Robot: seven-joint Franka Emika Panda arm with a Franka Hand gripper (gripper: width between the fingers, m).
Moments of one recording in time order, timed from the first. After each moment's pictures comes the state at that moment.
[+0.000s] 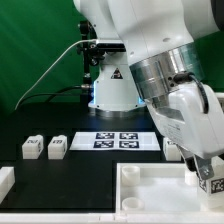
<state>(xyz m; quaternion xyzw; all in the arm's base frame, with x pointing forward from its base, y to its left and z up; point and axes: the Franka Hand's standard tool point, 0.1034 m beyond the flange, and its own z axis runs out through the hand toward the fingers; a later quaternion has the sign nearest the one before) 0.634 0.092 0.079 -0.73 0.65 0.04 0.18</state>
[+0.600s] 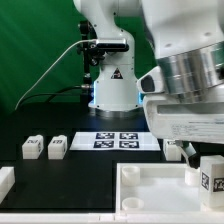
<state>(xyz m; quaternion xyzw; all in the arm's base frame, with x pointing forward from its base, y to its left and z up) 0.627 0.122 0.081 -0.92 0.36 0.00 0.12</state>
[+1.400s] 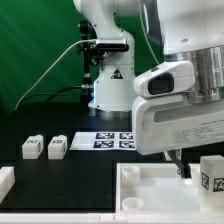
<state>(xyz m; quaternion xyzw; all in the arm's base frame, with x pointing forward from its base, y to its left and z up) 0.635 0.113 0.080 -1.00 -0.01 -0.05 0.08</state>
